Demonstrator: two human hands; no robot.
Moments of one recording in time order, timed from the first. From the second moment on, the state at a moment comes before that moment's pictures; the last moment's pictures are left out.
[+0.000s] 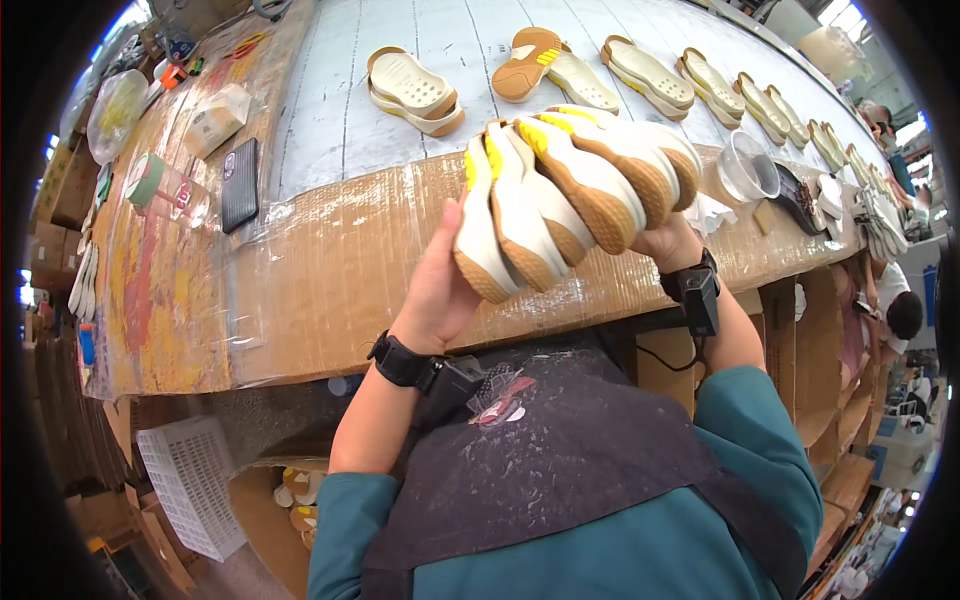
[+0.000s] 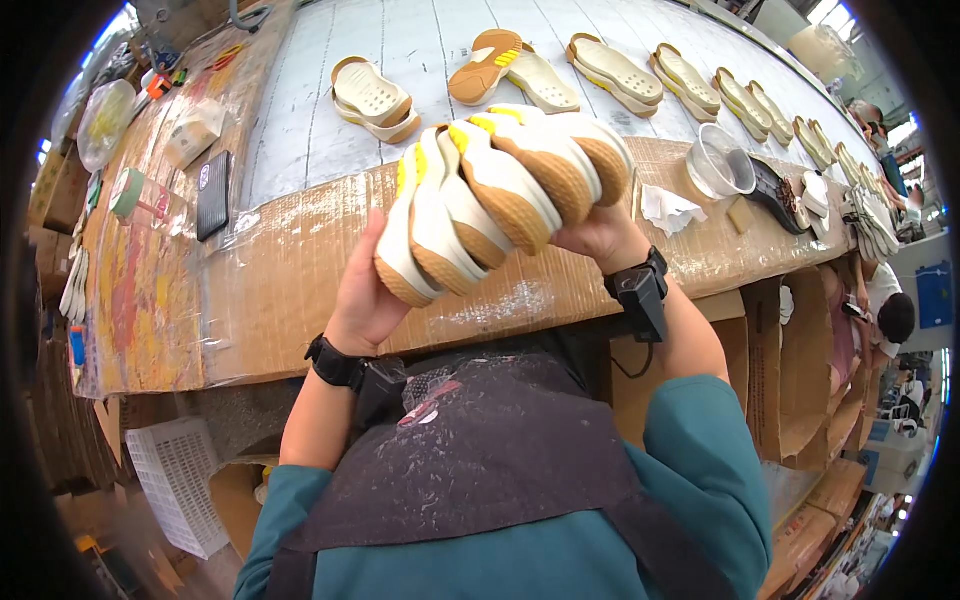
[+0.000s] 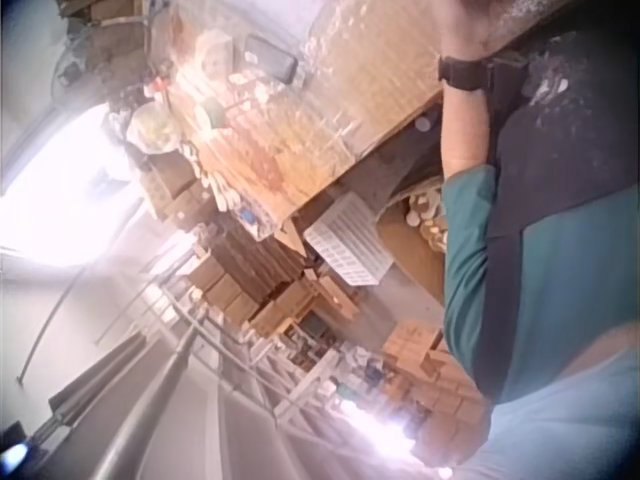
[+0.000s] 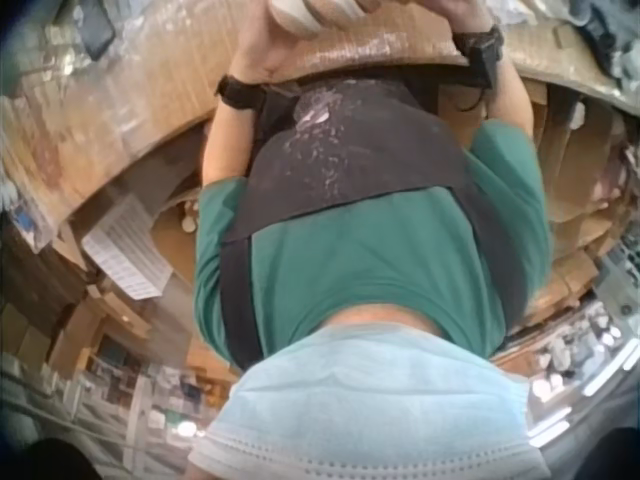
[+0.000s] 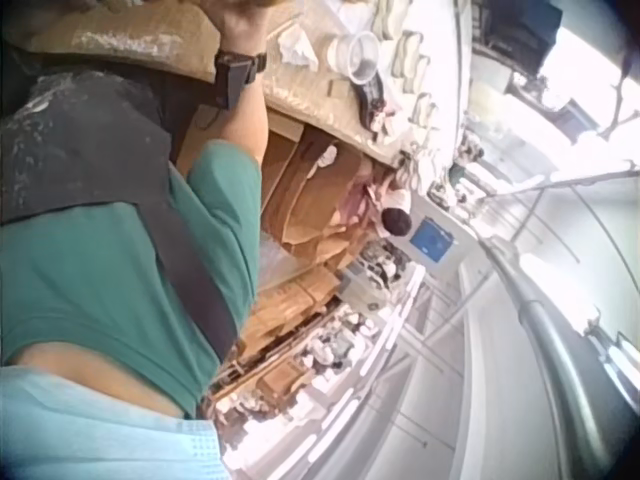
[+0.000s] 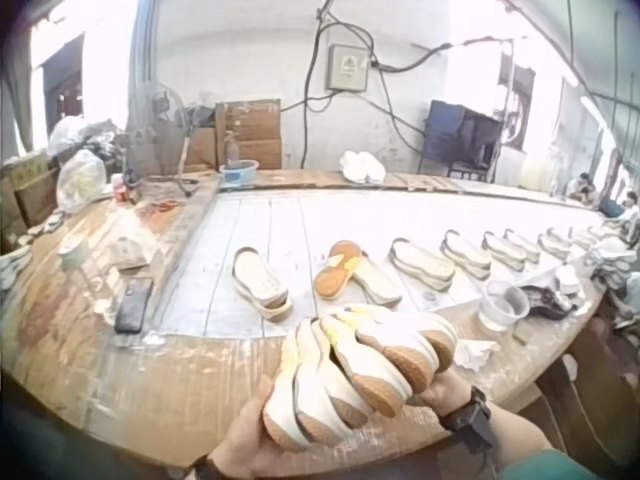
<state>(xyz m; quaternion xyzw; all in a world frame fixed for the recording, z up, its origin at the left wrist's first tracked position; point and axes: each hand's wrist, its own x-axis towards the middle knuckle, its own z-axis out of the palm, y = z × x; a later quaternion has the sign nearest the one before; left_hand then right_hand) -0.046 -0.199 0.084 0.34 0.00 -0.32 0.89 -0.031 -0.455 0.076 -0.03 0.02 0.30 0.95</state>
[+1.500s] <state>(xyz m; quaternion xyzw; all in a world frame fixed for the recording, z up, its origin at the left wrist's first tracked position) -0.134 0.020 0.021 0.13 0.04 0.23 0.96 -0.088 -0.175 0.148 -0.36 -0.16 0.39 0.84</state>
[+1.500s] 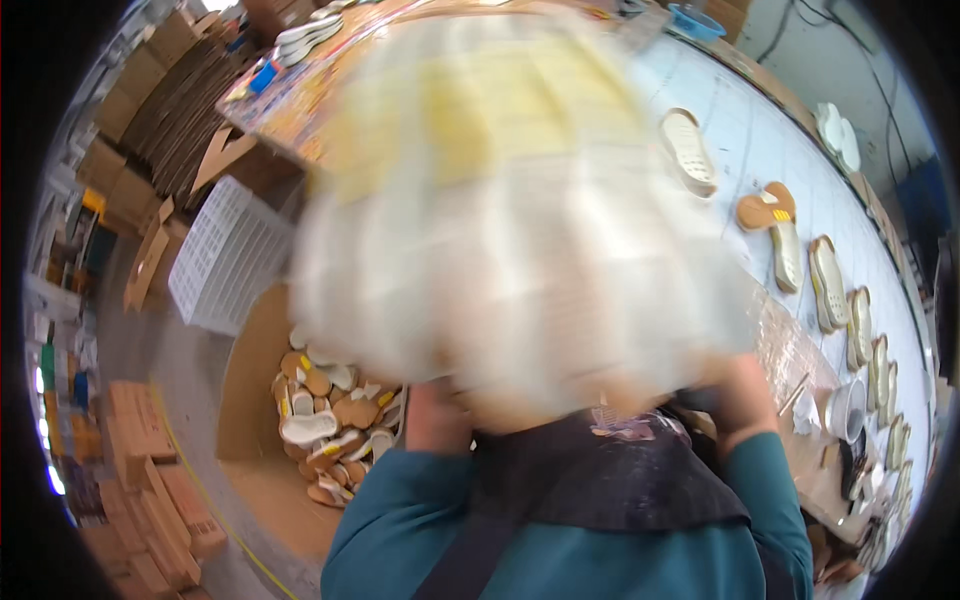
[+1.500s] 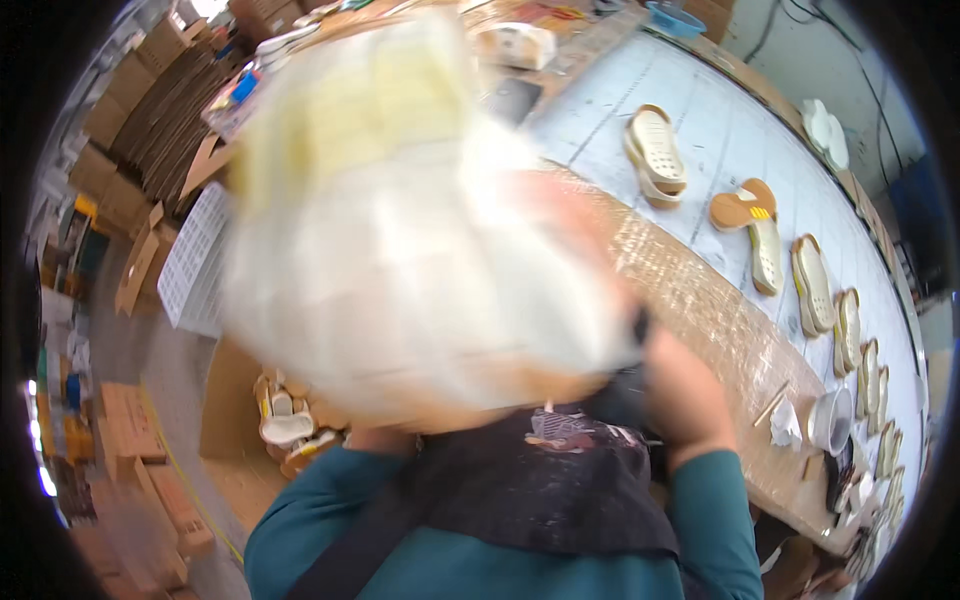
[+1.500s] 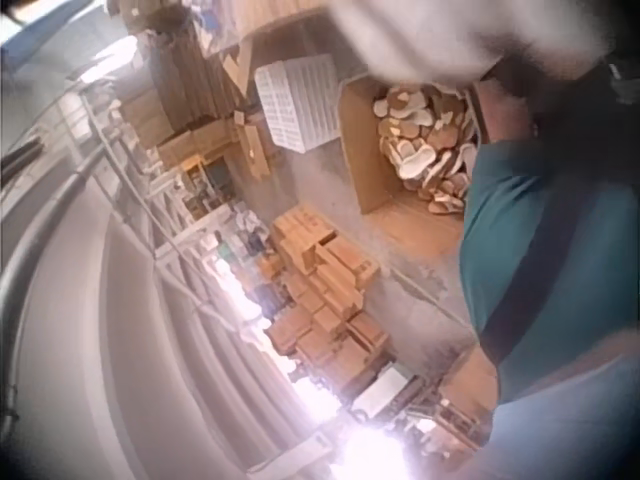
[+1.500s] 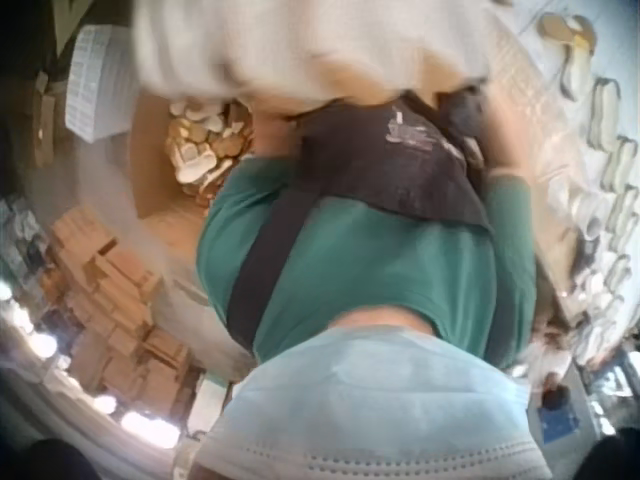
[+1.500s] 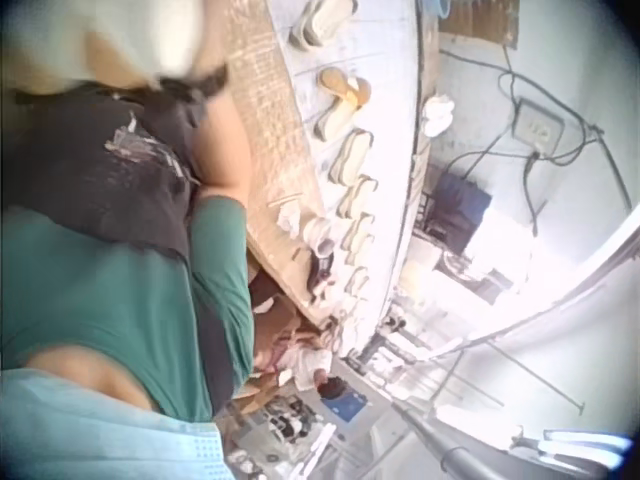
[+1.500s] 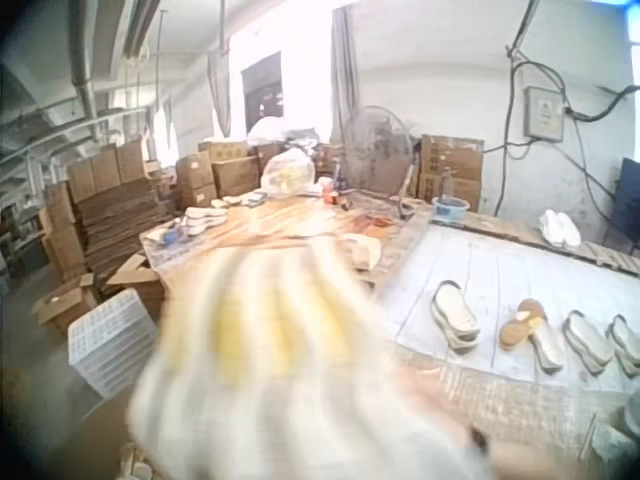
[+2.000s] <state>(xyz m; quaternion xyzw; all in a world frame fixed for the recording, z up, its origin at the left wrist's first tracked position) -0.039 0.002 0.065 0.17 0.00 0.00 0.99 0.081 -0.209 0.099 -0.70 -0.28 0.18 0.64</state>
